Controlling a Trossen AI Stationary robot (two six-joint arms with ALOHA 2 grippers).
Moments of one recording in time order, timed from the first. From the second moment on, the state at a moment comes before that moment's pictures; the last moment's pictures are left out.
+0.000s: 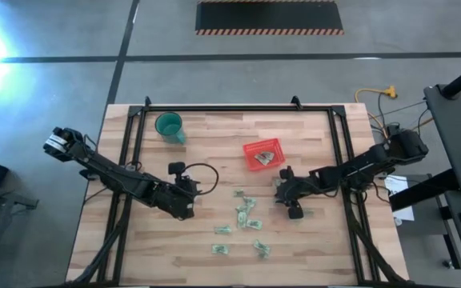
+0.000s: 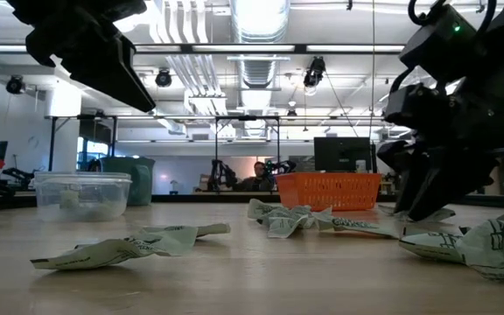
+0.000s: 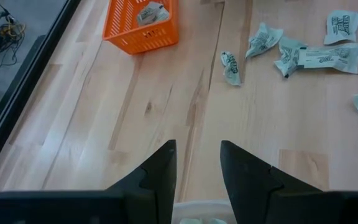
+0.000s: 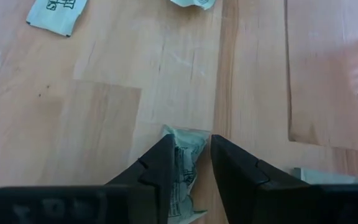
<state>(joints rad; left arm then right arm) -0.44 1.28 0.82 -0.48 -0.66 -0.35 0.20 1.44 0.40 0.13 0.04 0.08</state>
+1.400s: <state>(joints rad) -0.45 1.28 0.82 -0.47 -0.66 -0.35 0.03 1.41 0.69 -0.08 0.42 -0.29</state>
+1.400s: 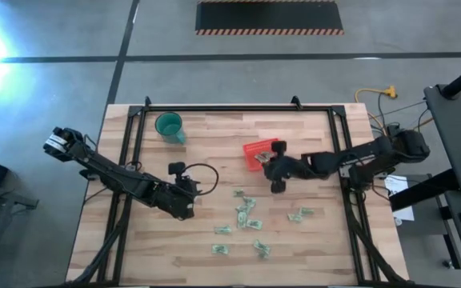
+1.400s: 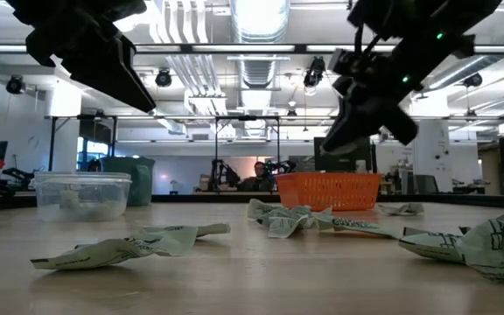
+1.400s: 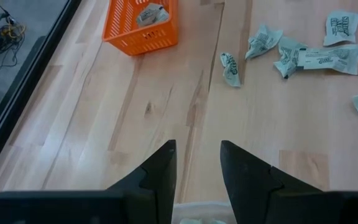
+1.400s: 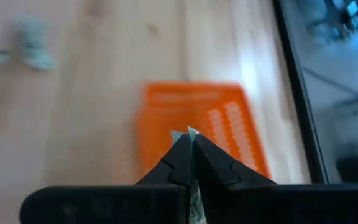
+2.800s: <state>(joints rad) -0.40 1.43 0.83 -0.11 -0.50 -0.01 -0.06 1.37 0.63 -0.01 0.41 -0.26</state>
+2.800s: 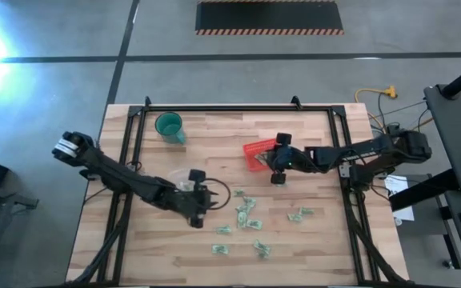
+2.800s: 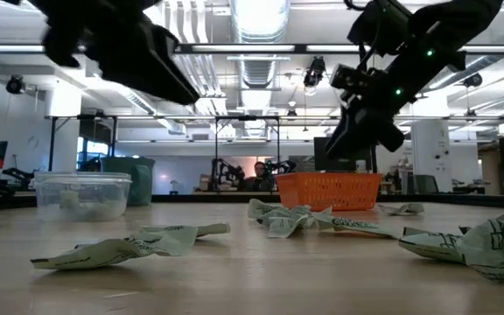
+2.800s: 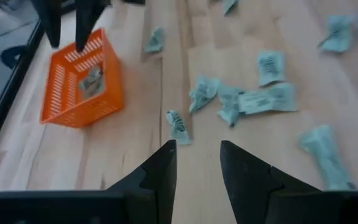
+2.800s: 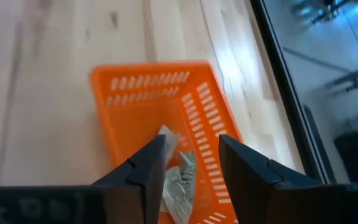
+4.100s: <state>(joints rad) -0.07 1.78 0.89 0.13 -0.05 -0.10 0.24 0.98 0.63 -0.21 0.41 -0.19</state>
